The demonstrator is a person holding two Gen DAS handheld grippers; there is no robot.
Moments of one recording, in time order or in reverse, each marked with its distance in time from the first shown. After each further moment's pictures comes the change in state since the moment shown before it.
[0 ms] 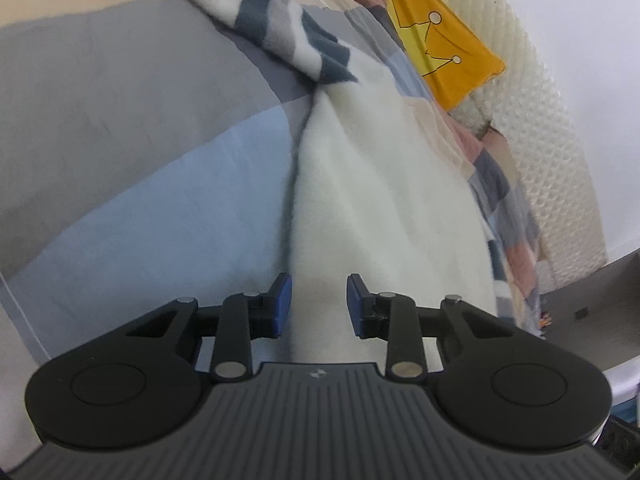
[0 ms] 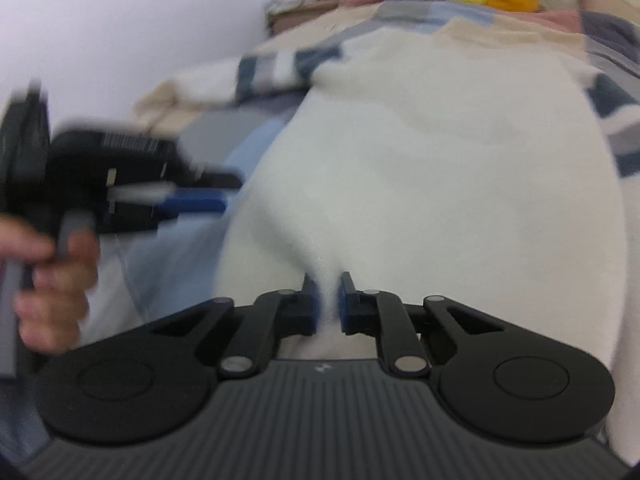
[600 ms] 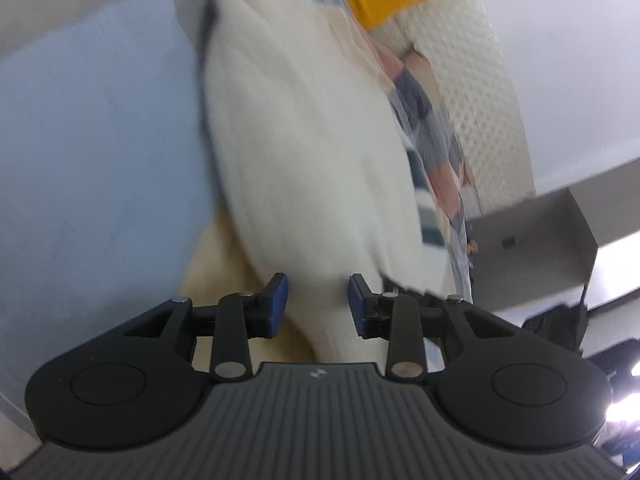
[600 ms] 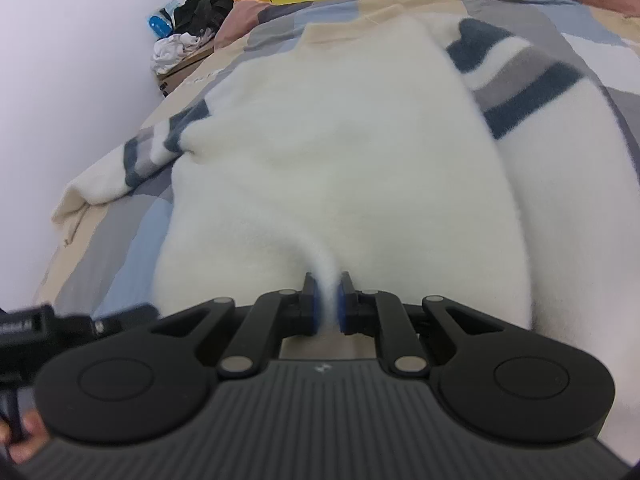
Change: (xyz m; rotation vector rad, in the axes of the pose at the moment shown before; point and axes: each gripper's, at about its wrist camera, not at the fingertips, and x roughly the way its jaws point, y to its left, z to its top) left arm 0.034 -0.032 -0.042 0.060 0.238 -0.251; right arm 0.014 -0.070 0.013 0.283 -0.038 -0.132
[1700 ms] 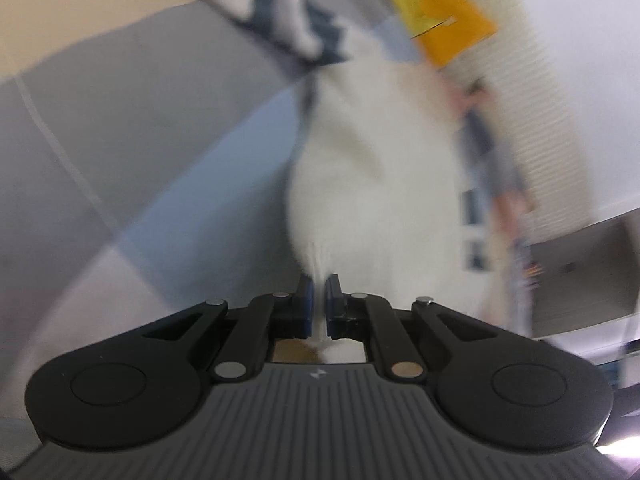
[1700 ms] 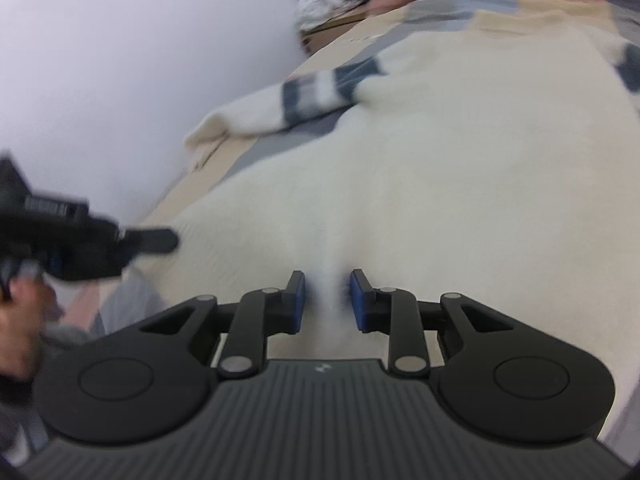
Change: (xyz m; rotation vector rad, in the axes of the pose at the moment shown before) left arm -0.146 -0.003 0.038 -0.054 -0.025 0.310; right arm -0.013 0.080 -0.035 -0.295 0.108 0.329
